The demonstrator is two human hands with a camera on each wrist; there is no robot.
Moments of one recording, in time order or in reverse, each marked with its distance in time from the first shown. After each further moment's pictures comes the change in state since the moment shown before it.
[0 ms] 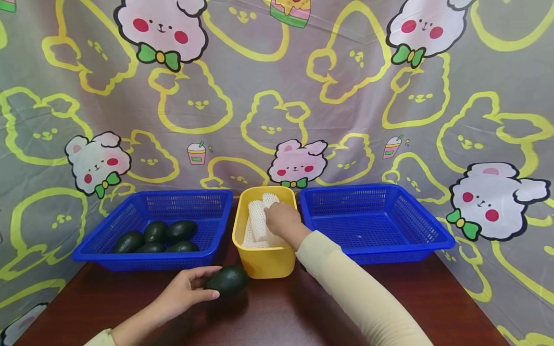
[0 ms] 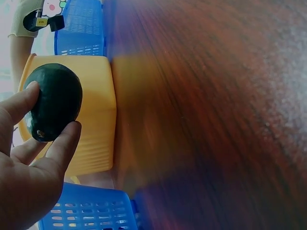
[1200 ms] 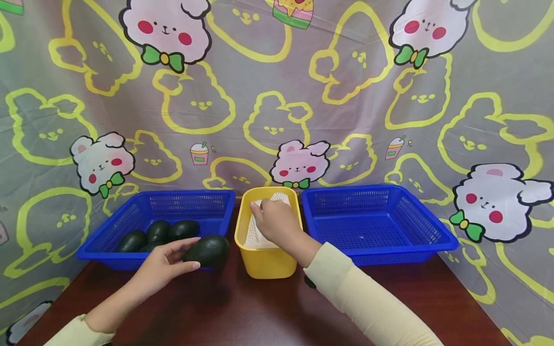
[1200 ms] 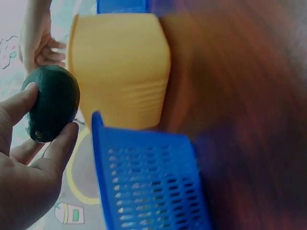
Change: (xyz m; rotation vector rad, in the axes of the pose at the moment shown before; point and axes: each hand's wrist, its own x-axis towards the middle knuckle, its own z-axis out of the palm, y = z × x) left_hand 0.003 0.043 -0.048 0.156 0.200 -0.007; right_hand -0.052 -0.028 -0.032 0.279 0.330 -0.223
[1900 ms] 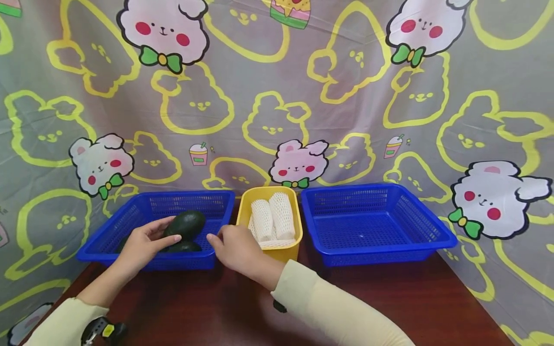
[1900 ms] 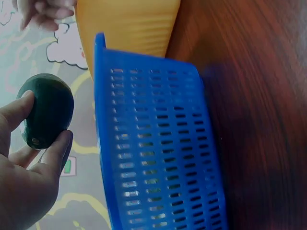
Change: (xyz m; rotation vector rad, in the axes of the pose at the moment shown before) left_hand 0.026 -0.012 -0.045 0.163 0.189 -0.085; right_hand -0.023 -0.060 0.047 0.327 -0.206 -0.004
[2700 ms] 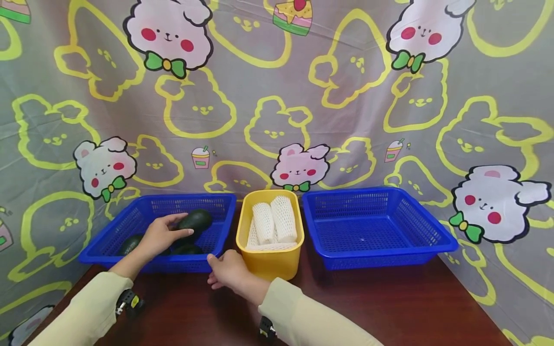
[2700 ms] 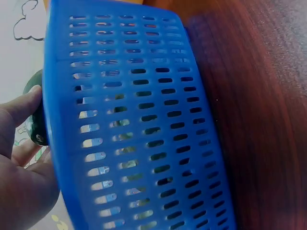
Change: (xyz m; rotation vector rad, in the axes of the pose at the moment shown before) left_hand 0.051 -0.024 0.011 0.235 -0.029 0.034; right_hand -0.011 0.005 0.064 0.676 -0.040 0.401
